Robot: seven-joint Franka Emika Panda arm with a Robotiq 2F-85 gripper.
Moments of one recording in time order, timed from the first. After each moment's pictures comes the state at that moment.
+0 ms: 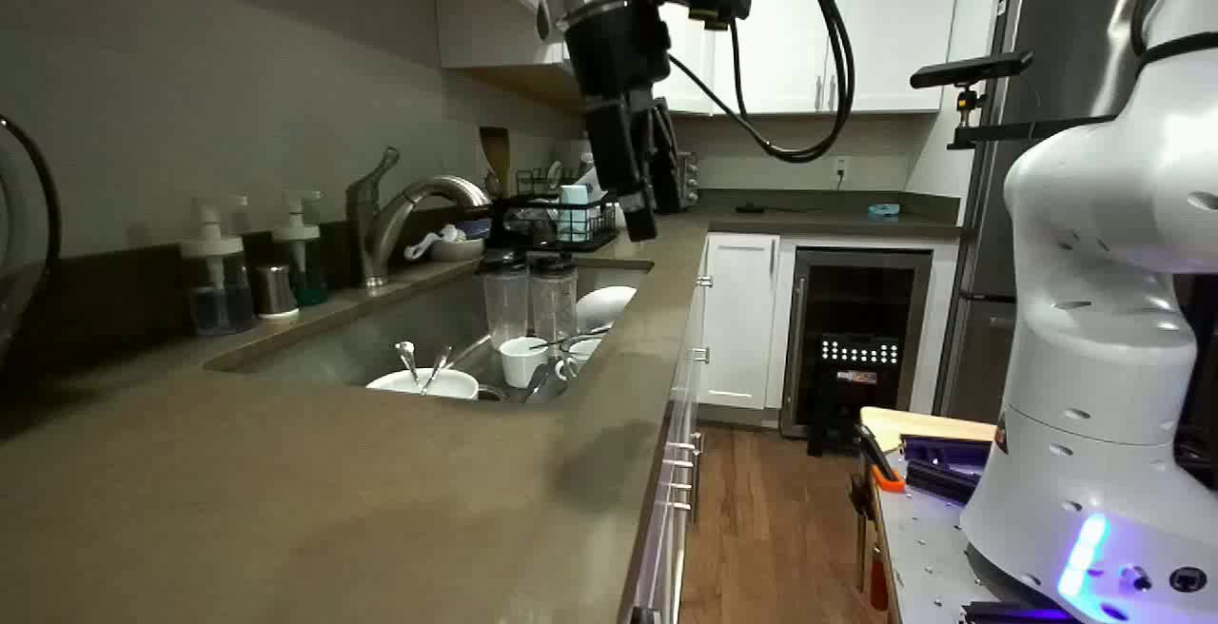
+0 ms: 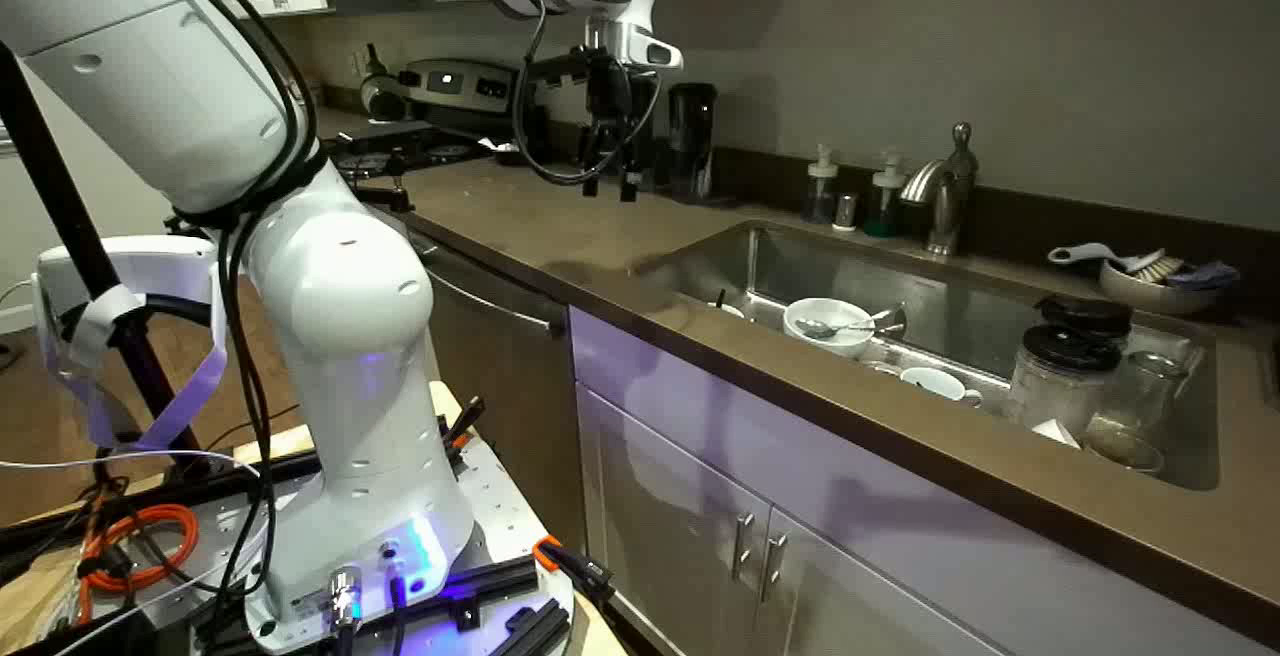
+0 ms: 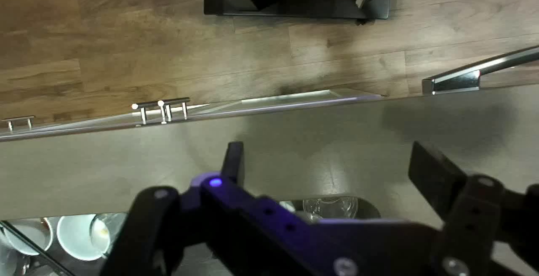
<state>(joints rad) 0.08 -0.37 0.24 -2.33 0.00 1.72 0.29</state>
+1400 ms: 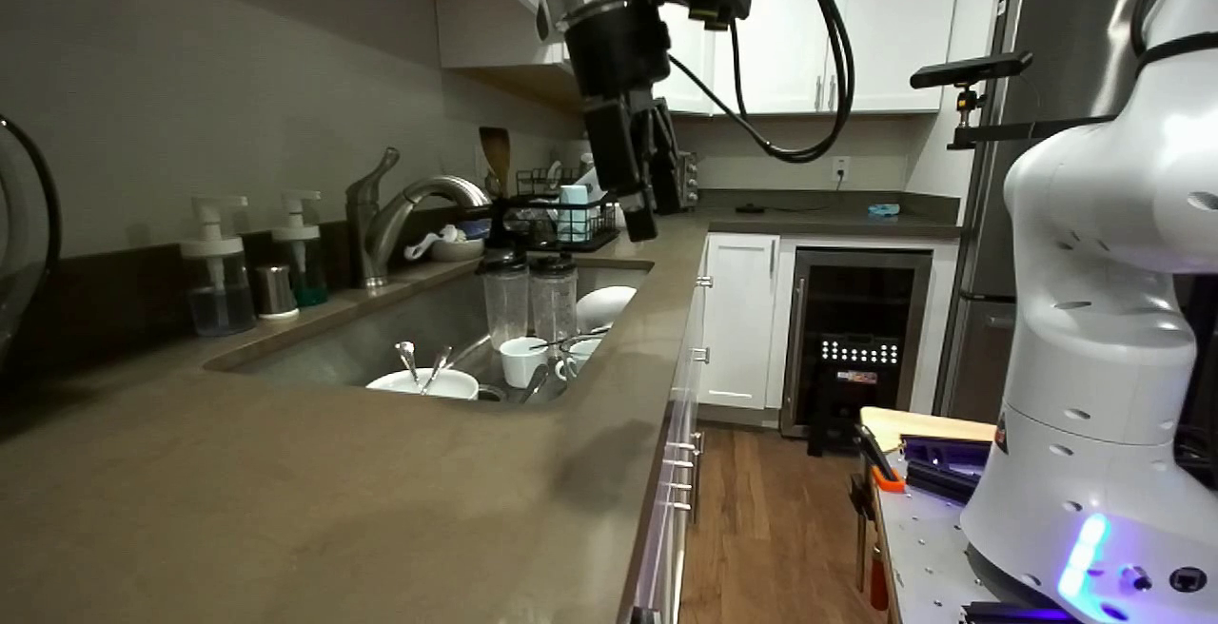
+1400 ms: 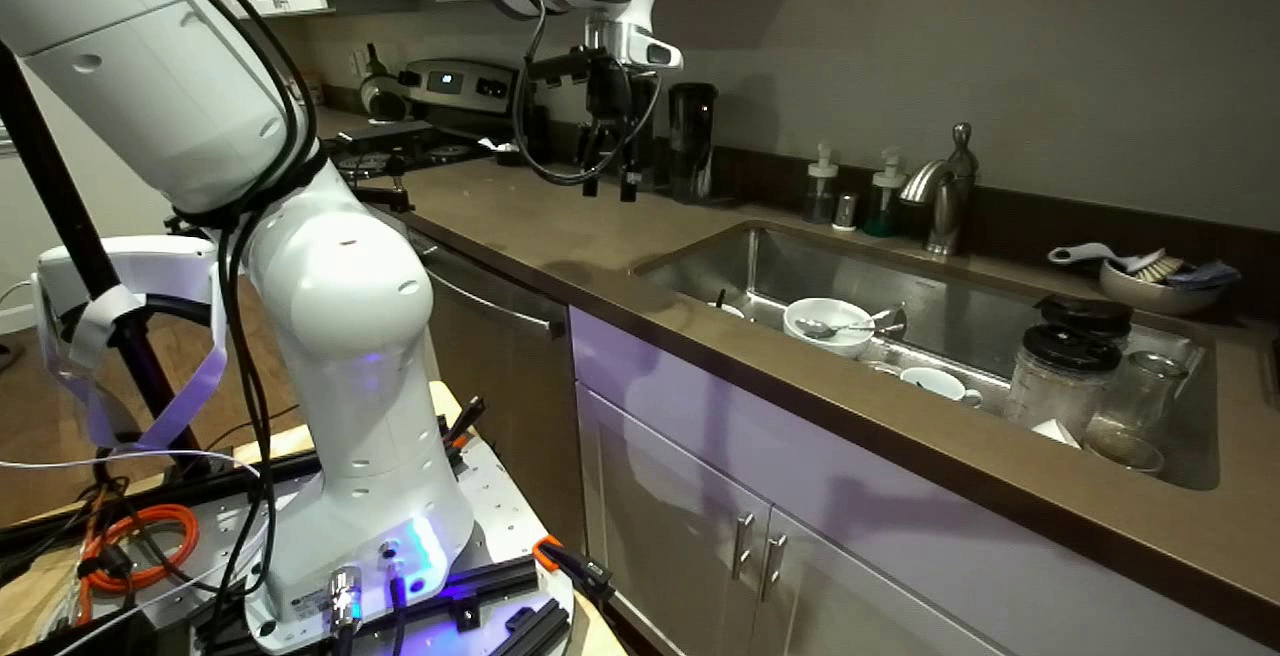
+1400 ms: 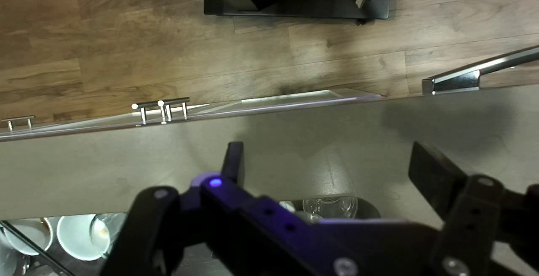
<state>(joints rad) 0.08 -0.37 0.24 -2.33 0.00 1.72 0.29</state>
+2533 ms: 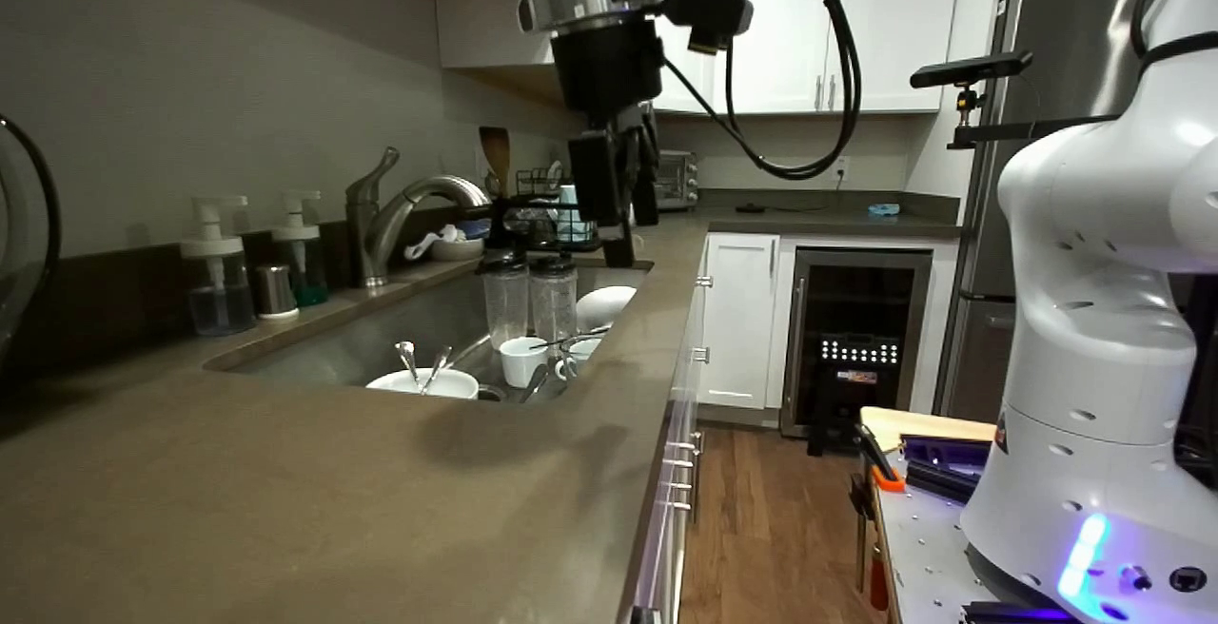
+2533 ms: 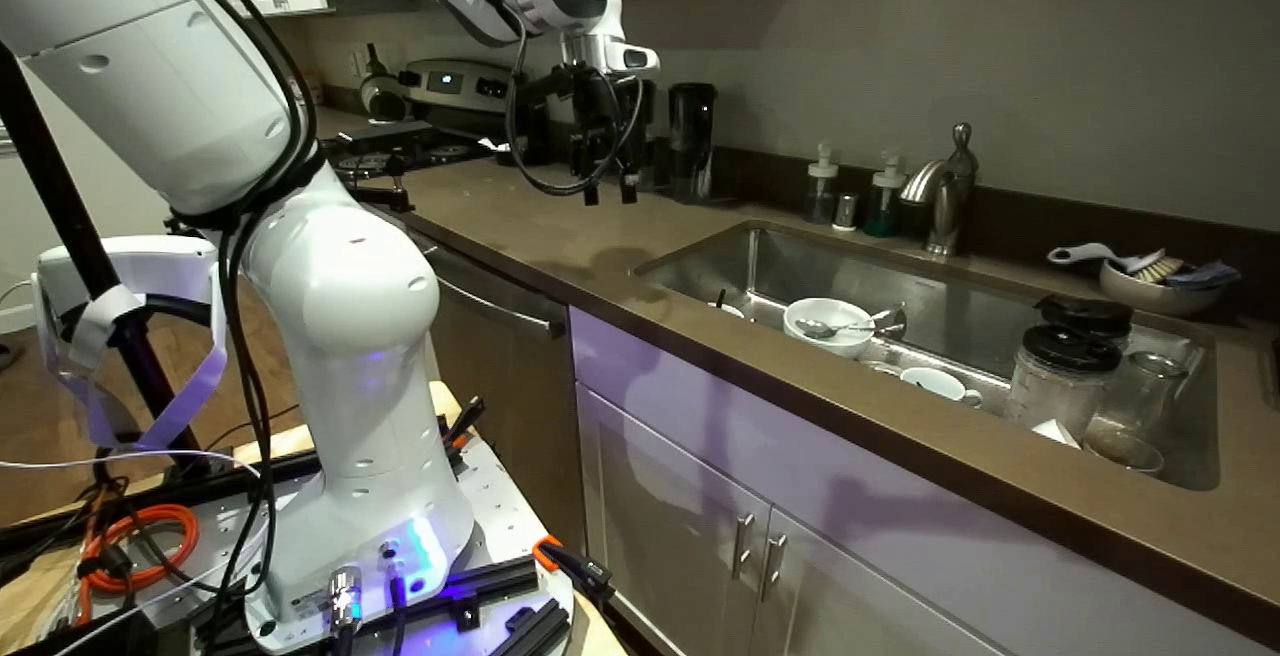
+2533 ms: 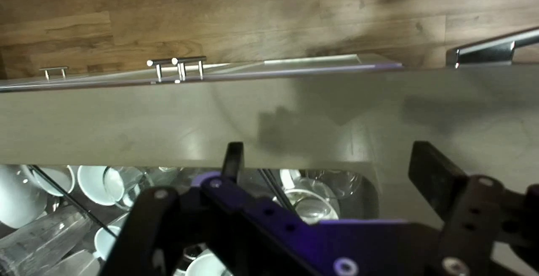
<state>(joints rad) 0.14 -0.37 0.29 -2.37 -0.12 1.86 0.40</state>
